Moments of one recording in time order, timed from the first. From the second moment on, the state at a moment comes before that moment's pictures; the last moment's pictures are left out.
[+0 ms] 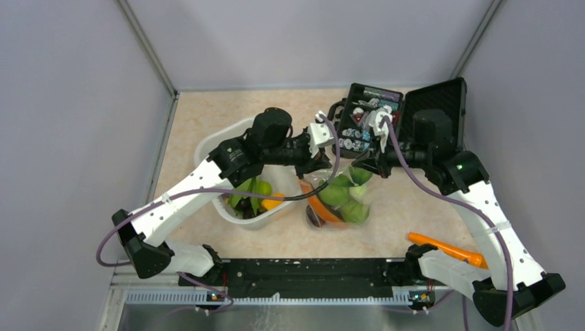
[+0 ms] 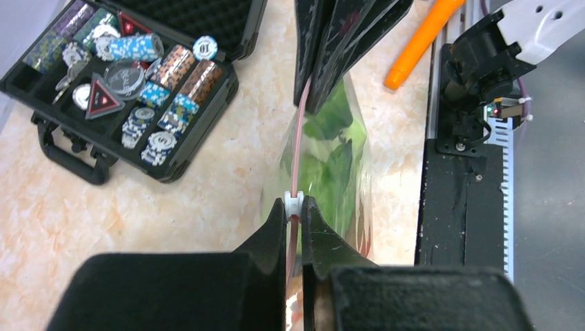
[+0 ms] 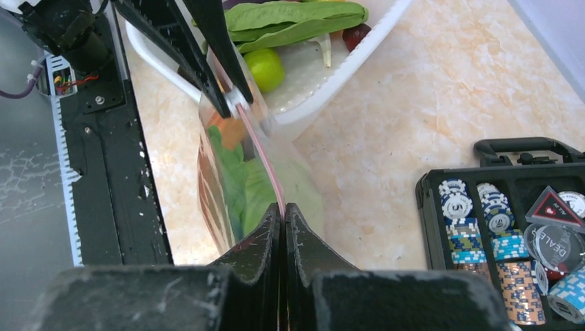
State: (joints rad) left arm -0.88 1.36 1.47 -0.54 0.45 0.24; right arm 0.38 1.01 1.25 -0.79 -0.75 -0.43
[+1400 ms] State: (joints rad) left arm -0.81 1.35 1.45 -0.54 0.56 0.18; right arm 0.41 1.11 1.29 -0.71 -0.84 -0.37
